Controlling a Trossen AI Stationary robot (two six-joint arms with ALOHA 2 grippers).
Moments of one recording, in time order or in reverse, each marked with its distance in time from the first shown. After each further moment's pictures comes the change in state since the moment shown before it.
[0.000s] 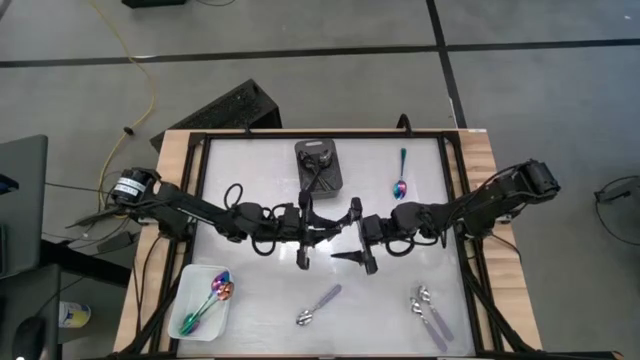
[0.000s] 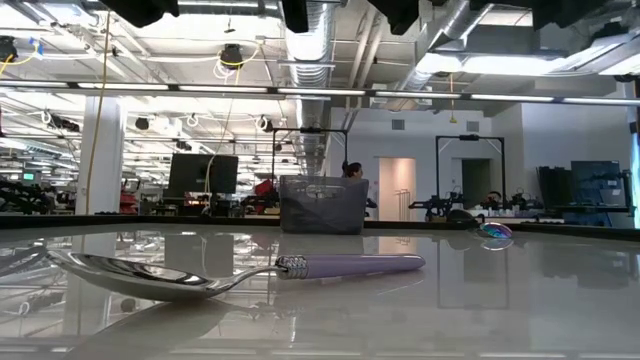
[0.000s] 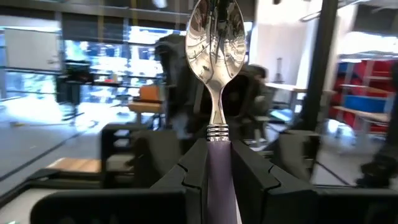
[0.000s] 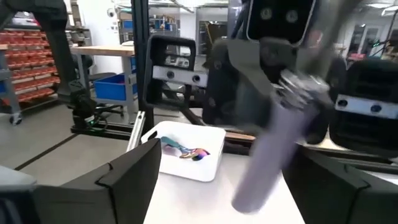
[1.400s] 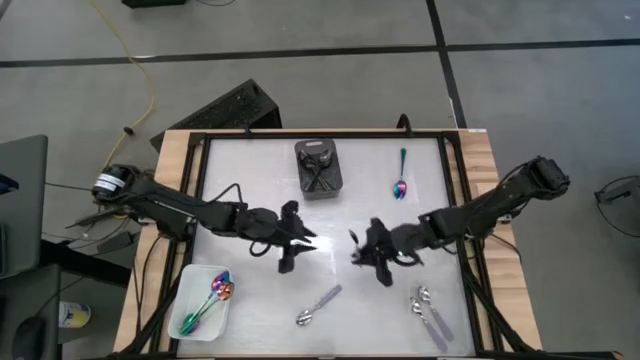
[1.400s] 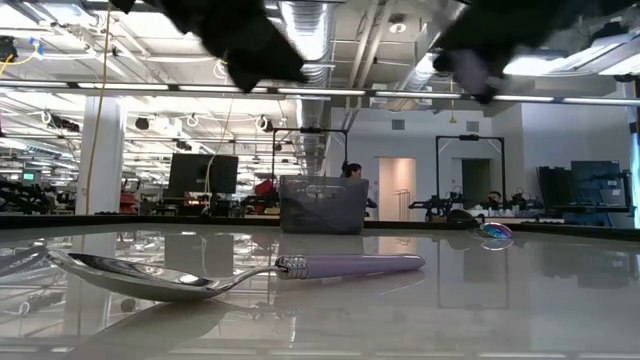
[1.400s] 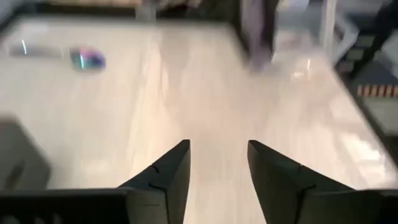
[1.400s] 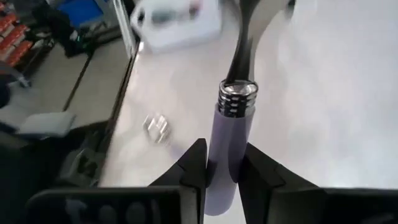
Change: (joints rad) left arm 0.002 -0.174 0.000 -0.878 0.054 -0.111; right arm 0.119 -0.117 0.001 -0.656 0.083 0.497
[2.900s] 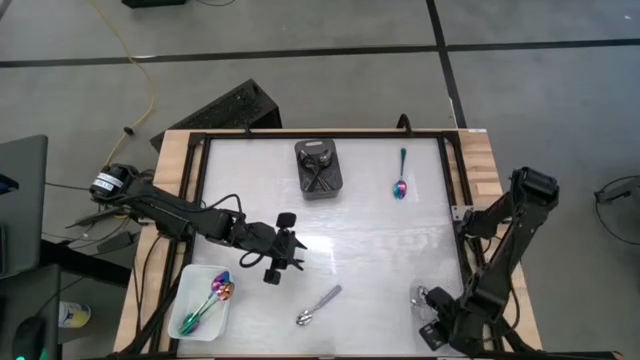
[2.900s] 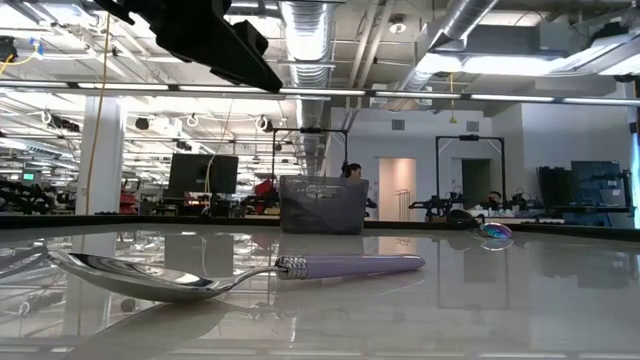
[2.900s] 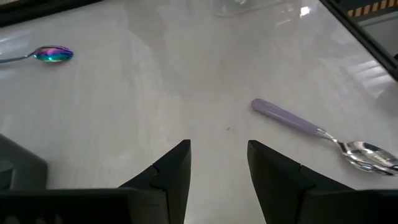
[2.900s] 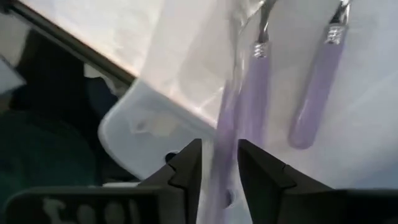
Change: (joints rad) left arm -0.088 -0.022 -0.011 -0.159 -0.012 0.200; right arm 0.724 0.179 0.203 -0.623 -0.136 1.686
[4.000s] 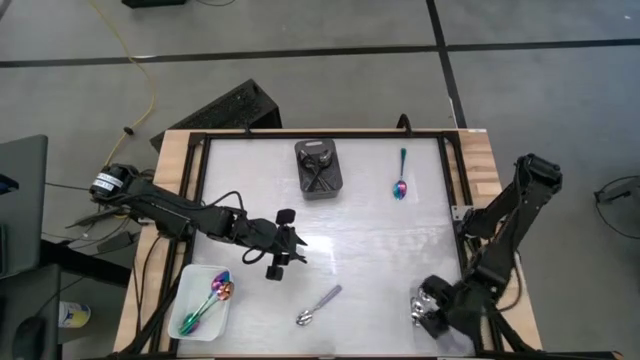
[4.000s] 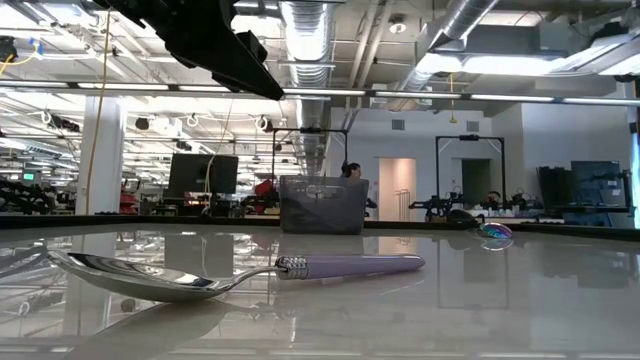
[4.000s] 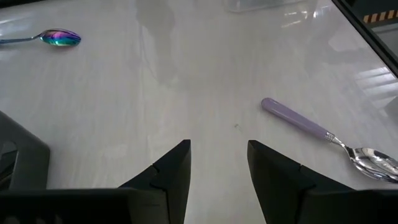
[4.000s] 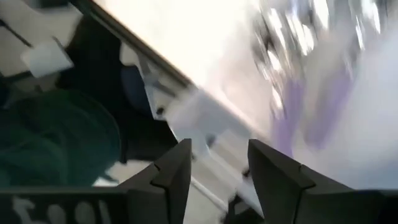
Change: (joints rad) left arm 0.025 0.000 0.000 -0.012 0.007 -0.054; right arm -0.090 -0.156 0.000 -0.038 -0.033 -0.149
